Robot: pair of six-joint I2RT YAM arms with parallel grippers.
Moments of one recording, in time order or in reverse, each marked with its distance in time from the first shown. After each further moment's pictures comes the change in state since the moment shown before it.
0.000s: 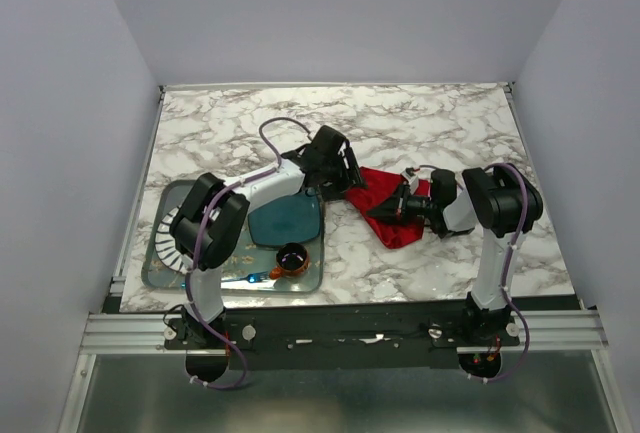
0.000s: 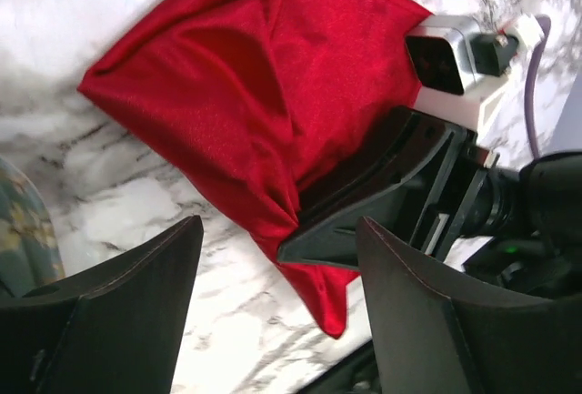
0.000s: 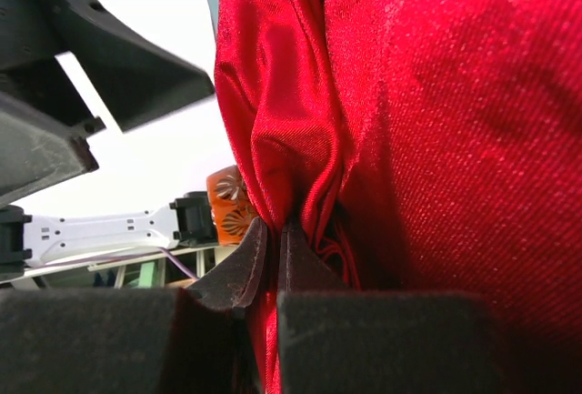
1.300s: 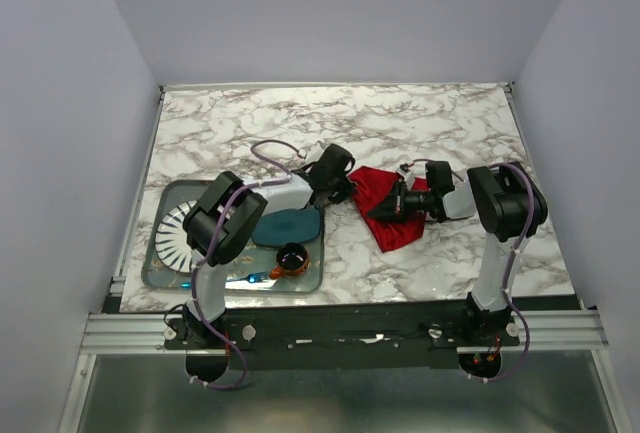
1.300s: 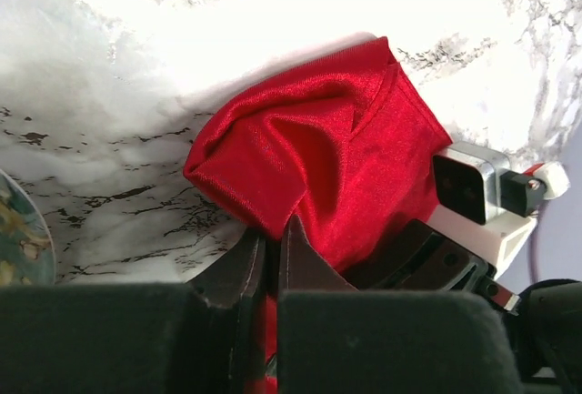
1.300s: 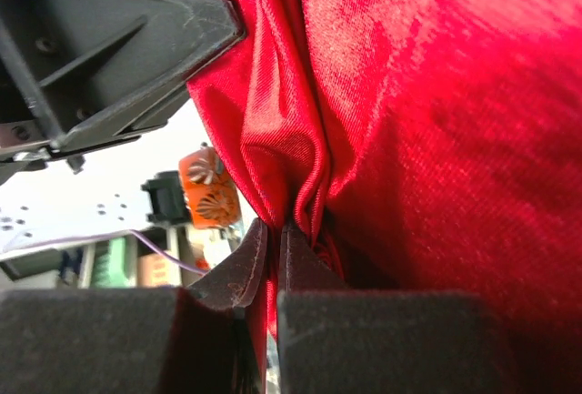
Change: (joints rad) left arm -0.050 0.082 -0.132 0.256 -0.270 -0.378; right arm 0.000 -0.044 0.106 -0.375 -0.024 -0.246
